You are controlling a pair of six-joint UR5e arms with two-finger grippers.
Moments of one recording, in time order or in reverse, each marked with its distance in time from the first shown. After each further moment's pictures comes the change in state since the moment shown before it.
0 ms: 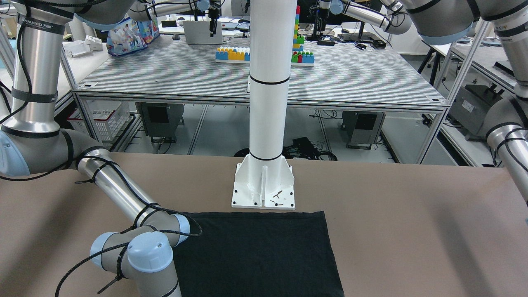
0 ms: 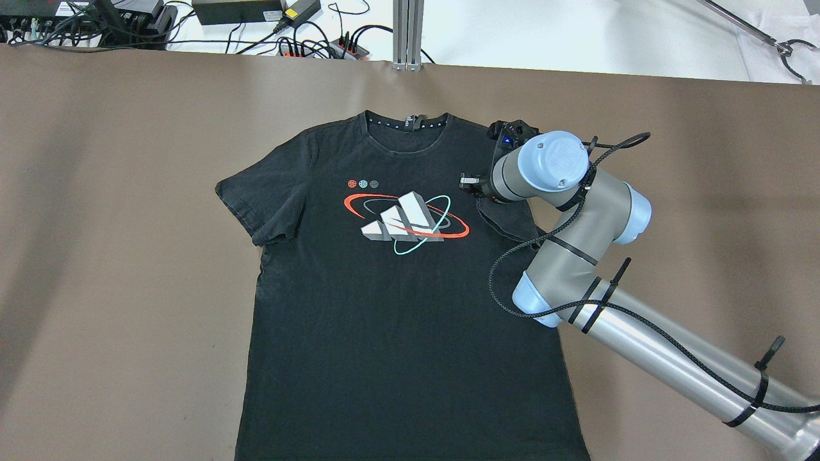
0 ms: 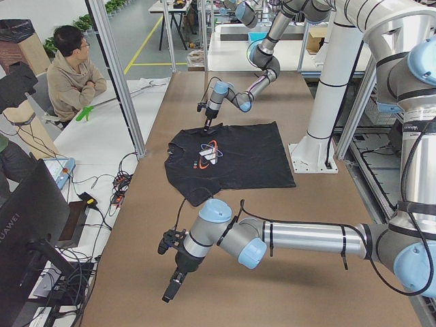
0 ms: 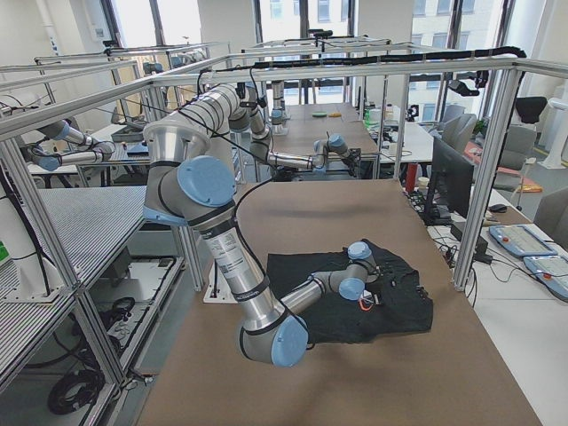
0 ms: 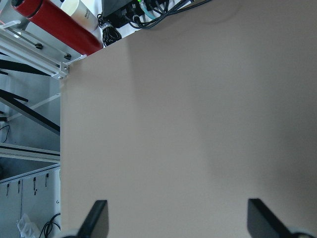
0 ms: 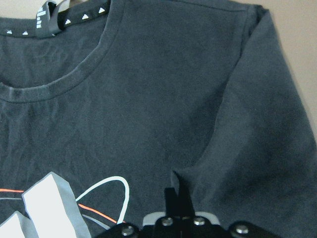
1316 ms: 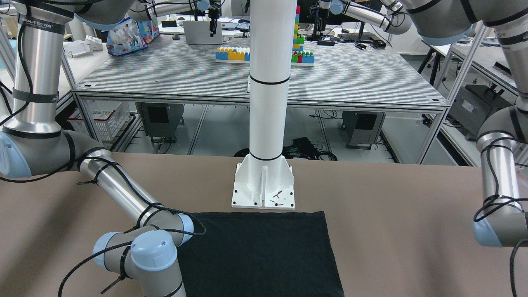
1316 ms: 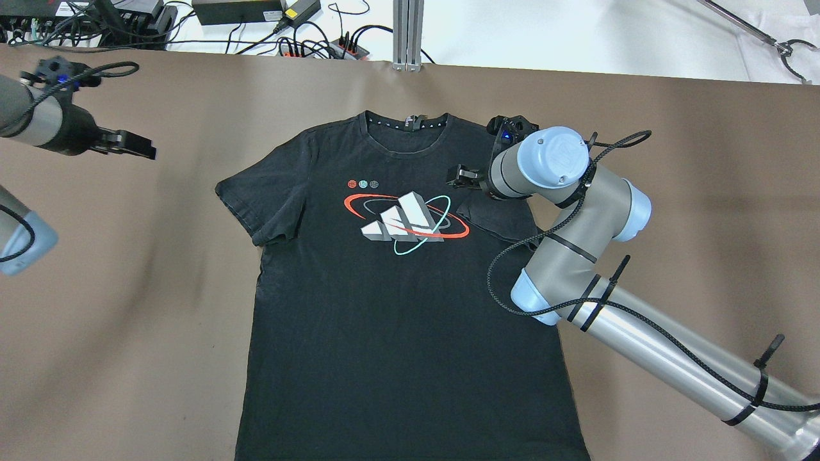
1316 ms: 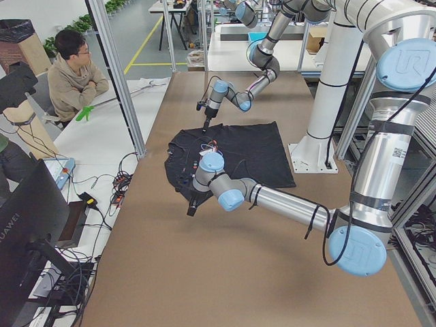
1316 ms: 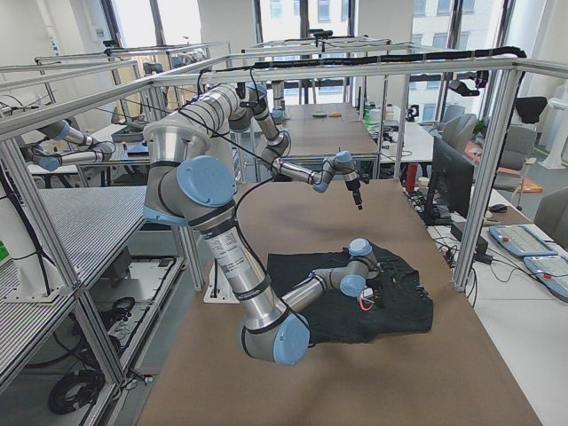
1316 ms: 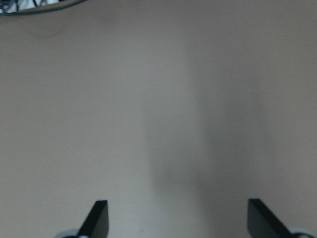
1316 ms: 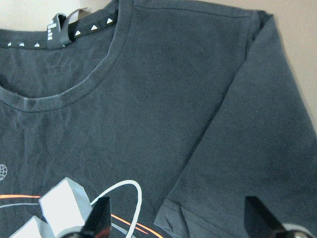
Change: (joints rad) left arm 0.330 -0.192 -0.096 -0.007 -0.276 -0.588; right arm 0.004 0.007 0.010 0.000 0.001 0.034
